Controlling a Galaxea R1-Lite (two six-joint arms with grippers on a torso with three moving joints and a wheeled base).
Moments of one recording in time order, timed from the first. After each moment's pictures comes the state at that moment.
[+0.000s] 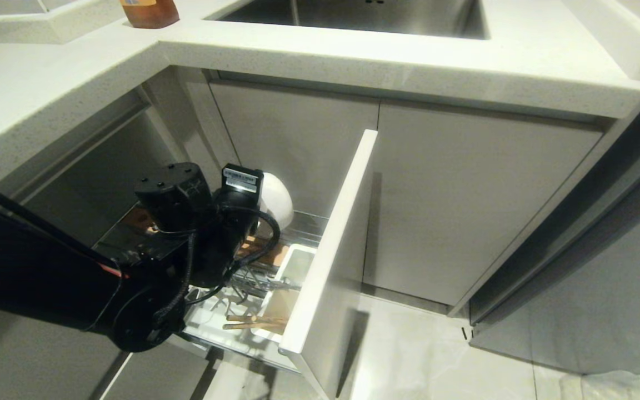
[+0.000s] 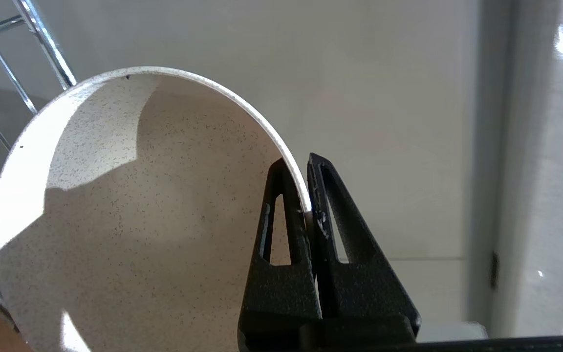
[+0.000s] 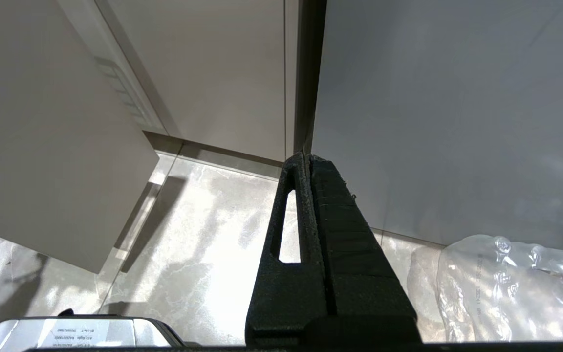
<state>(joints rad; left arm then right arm) -0.54 1.85 -0.80 -1.20 0.43 -1.14 0.00 0.00 0.00 0.00 0.00 0.00</state>
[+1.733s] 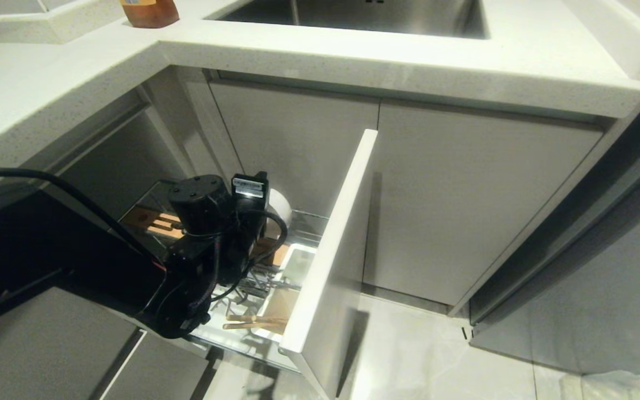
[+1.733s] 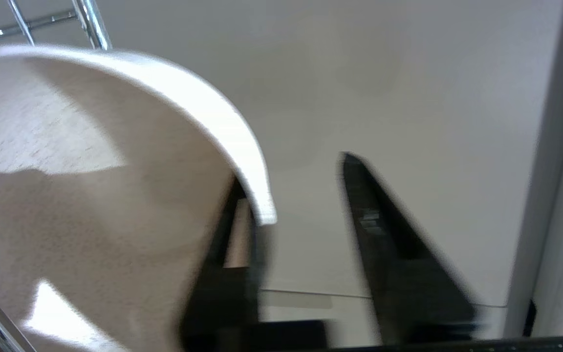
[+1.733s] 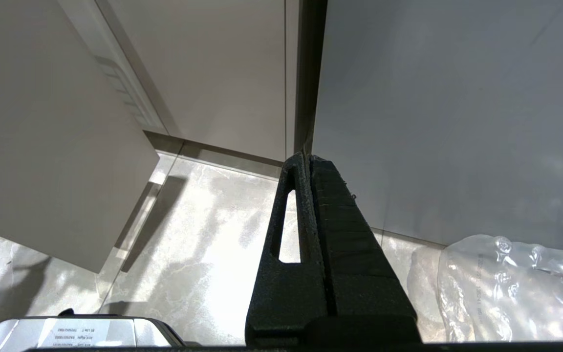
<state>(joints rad) -0.50 1.98 -0.85 -1.26 0.44 -1.23 0.00 0.00 0.00 0.00 0.00 0.00</state>
